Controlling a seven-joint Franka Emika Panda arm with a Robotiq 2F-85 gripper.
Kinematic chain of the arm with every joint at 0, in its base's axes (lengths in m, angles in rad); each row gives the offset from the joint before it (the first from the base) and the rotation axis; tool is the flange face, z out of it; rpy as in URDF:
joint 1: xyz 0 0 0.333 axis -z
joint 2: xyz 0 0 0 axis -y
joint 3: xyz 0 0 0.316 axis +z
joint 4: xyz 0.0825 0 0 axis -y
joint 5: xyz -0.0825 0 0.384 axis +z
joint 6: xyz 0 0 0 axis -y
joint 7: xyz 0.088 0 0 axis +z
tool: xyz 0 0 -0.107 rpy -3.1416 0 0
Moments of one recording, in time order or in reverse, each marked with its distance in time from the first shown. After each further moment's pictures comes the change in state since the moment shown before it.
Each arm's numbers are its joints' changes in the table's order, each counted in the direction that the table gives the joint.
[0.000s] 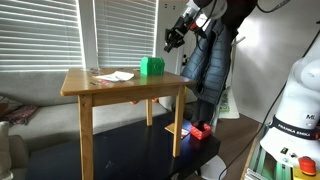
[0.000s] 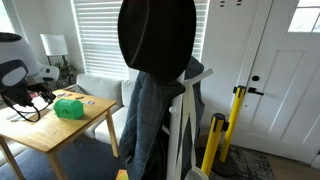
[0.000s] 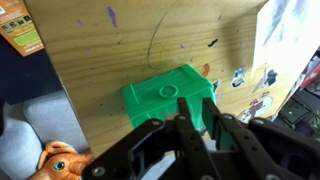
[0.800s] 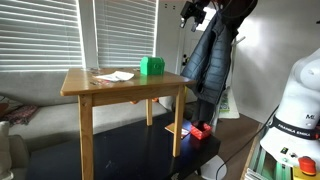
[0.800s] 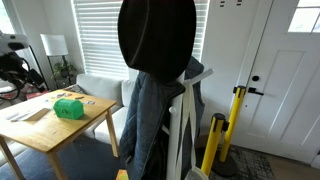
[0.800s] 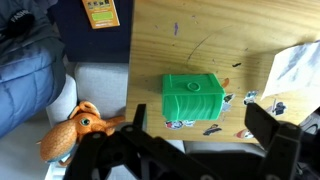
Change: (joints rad) arm 0.018 0.253 0.024 0.067 -0.322 -0.389 0.016
